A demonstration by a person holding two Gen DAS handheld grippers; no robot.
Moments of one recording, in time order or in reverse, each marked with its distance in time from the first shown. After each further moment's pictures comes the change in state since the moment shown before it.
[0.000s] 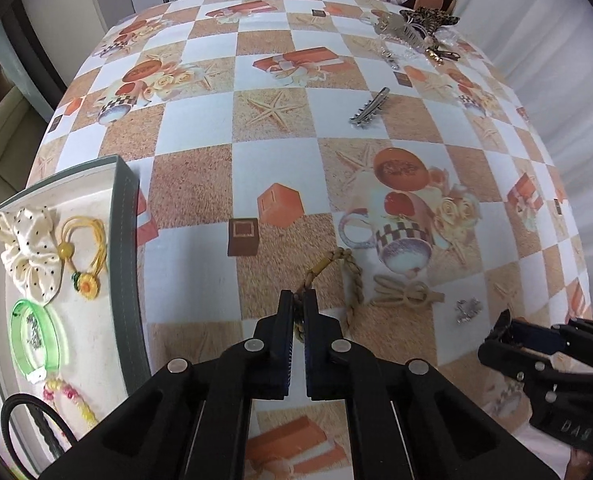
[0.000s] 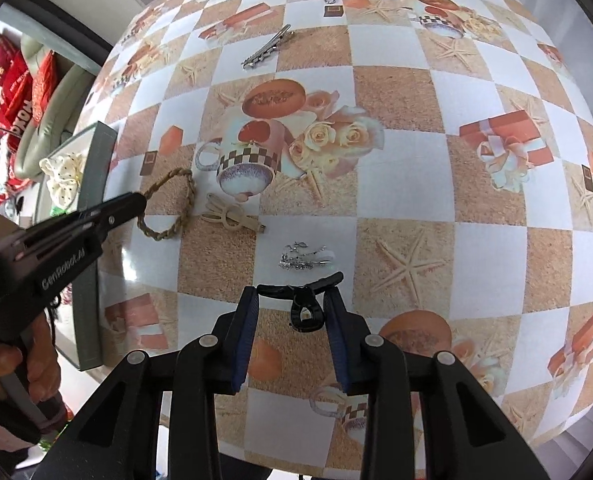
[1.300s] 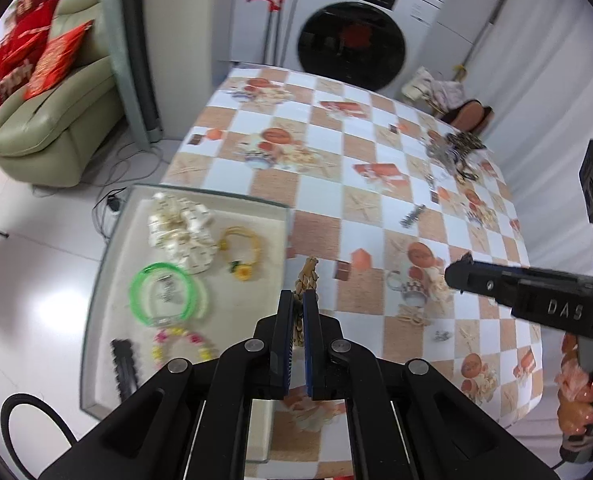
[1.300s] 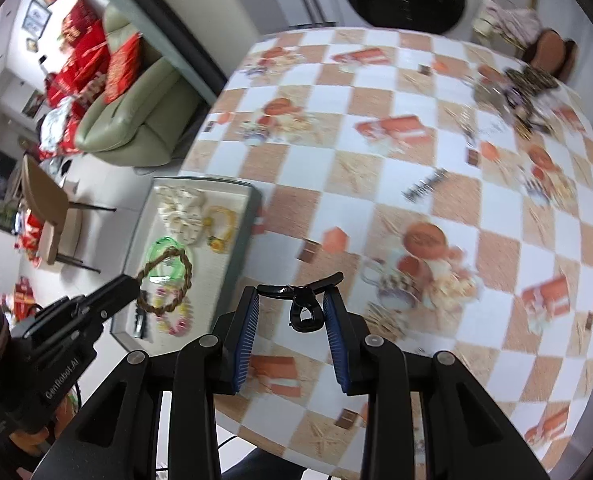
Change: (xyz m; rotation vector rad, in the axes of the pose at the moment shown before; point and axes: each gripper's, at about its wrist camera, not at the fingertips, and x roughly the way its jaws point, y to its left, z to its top) left arm -0.152 0.098 -0.041 -0.273 -0.221 0.021; right arm -0.075 0.142 0.064 -0.256 -0.093 0.122
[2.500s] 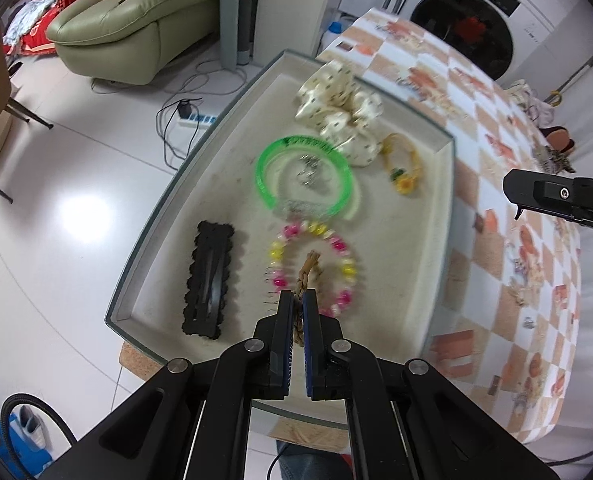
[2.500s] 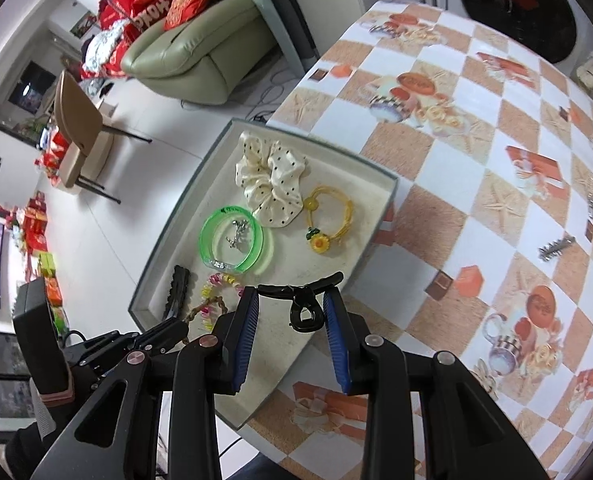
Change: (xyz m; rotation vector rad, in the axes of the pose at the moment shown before) left arm 0.049 0.122 -0.084 -0.274 0.146 0.130; right arm 0.093 0.109 0.019 -0.255 0.153 0.073
